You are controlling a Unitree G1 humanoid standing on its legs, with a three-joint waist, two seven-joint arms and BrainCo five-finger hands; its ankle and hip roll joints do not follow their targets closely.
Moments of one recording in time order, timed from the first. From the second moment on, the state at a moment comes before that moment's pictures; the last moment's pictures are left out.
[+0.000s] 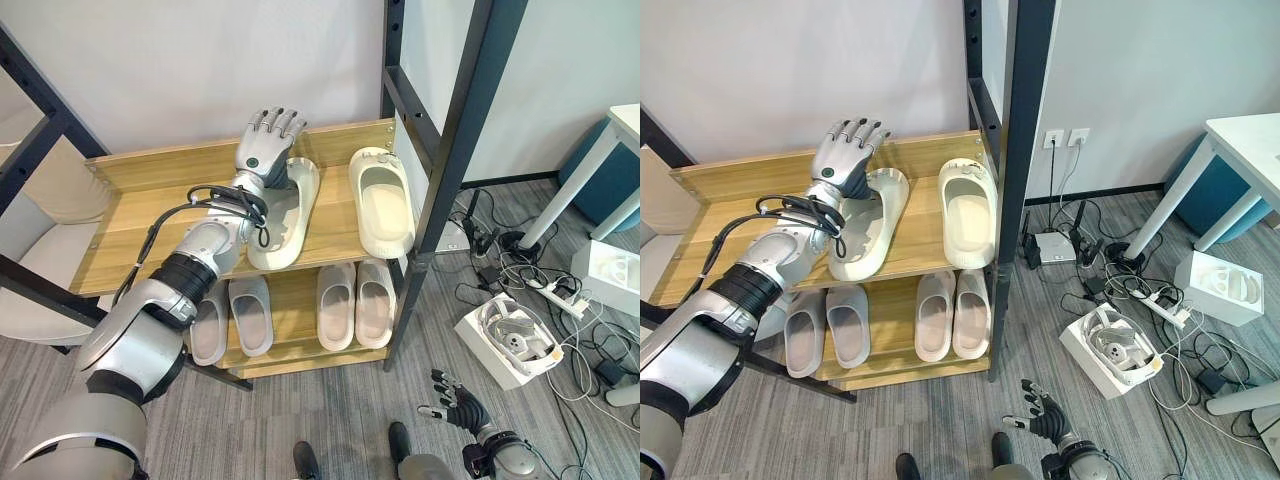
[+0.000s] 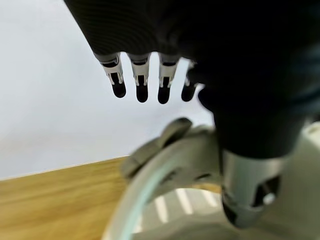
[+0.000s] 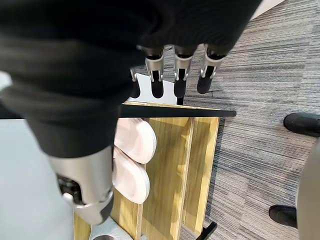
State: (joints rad) left arm -0.99 0.57 -0.66 0.65 0.77 0.07 0.38; right arm 0.21 -0.45 0.38 0.43 0.30 -0.13 0.00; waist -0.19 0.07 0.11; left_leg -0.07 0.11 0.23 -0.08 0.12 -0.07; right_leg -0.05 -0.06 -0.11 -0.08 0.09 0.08
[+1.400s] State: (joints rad) left arm -0.57 0.49 -0.25 0.15 0.50 -0.09 0.42; right arm 0.18 -0.39 0.37 0.47 0.30 -0.13 -0.02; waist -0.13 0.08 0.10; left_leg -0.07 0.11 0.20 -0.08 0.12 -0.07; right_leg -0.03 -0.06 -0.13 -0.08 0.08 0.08
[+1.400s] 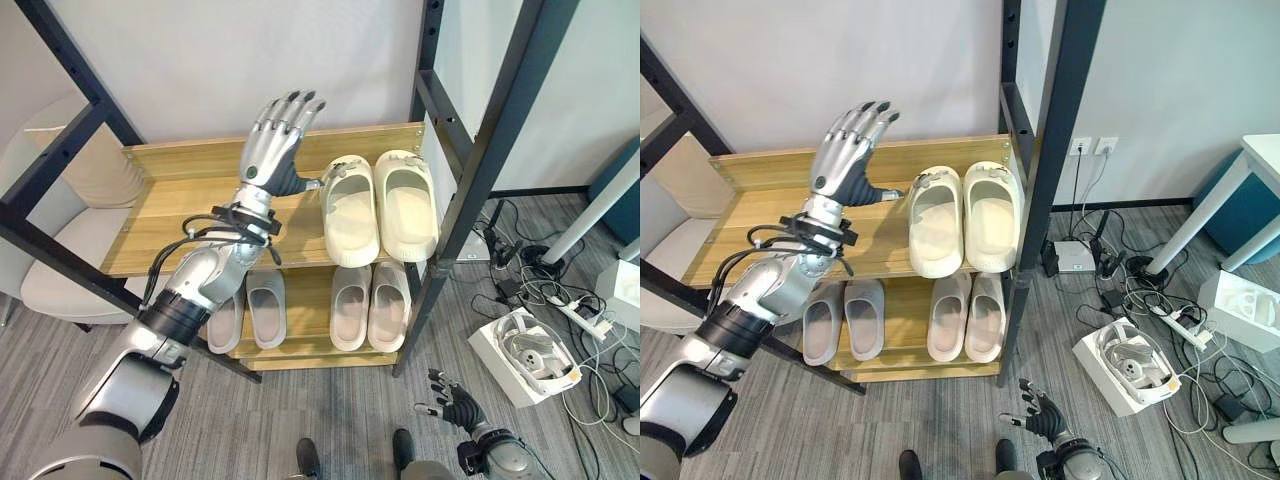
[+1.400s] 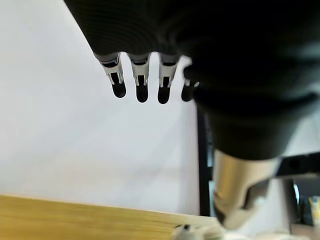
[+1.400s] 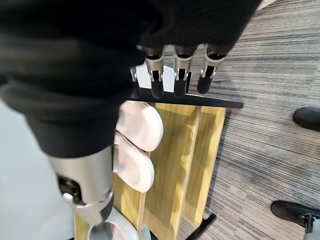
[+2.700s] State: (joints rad) left arm -0.95 0.39 -0.56 0.92 0.26 -0.07 0.39; right arm 0.25 -0.44 0.38 0.45 0.30 -0.13 -0.02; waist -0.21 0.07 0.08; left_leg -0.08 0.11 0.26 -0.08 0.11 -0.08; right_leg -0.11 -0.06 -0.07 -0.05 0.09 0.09
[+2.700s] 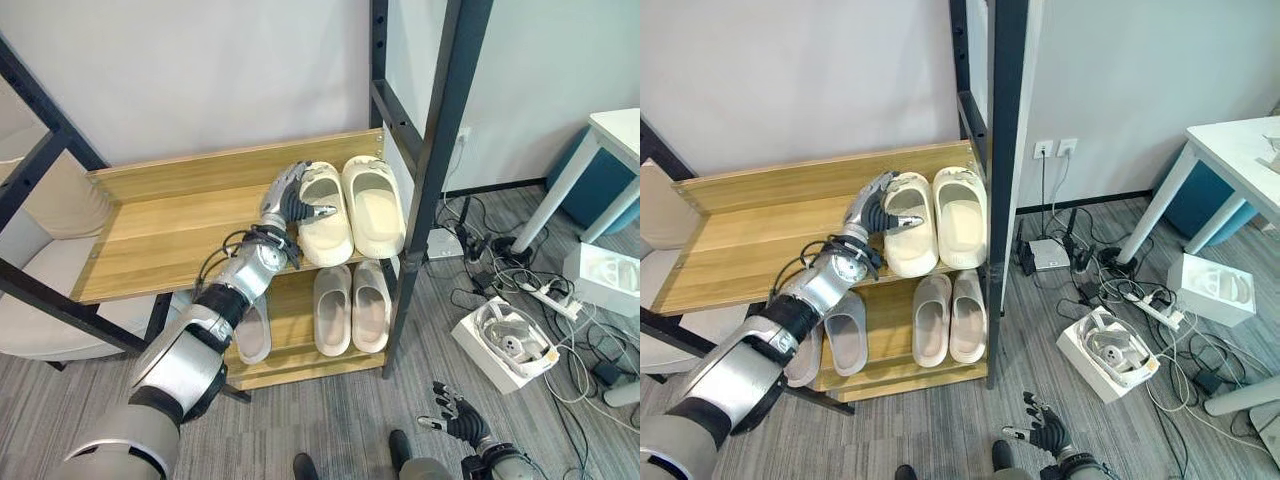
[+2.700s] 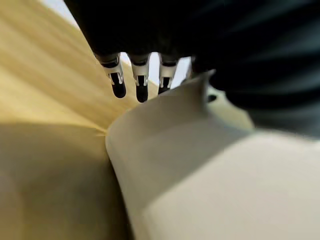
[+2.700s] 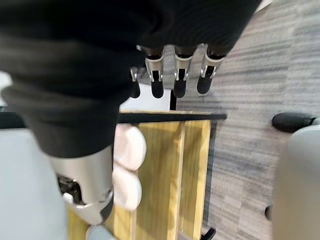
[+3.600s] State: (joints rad) left arm -0.69 0.41 -0.46 0.33 0.27 -0.10 0.44; right arm 0.19 -0.39 0.38 0.46 0.32 -0.15 -0.04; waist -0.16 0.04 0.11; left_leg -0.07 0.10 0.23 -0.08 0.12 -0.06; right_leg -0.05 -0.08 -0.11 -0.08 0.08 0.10
